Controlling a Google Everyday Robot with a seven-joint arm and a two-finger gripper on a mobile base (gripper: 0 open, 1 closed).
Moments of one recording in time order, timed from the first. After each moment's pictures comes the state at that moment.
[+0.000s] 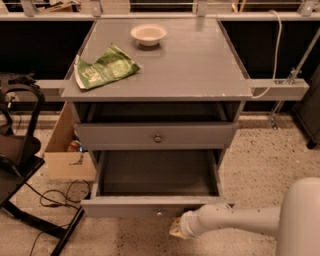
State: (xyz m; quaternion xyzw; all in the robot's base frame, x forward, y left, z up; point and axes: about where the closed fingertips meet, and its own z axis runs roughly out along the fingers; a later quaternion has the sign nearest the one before) arm 0.446 -0.065 0.254 -0.62 0.73 0.18 0.21
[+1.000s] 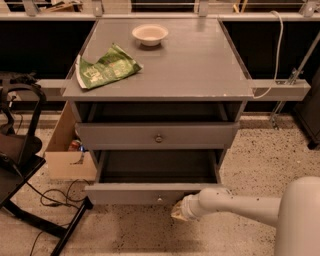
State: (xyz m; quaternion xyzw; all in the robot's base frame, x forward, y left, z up) arm 0.510 -0.071 0.272 -0.63 0.72 0.16 0.24
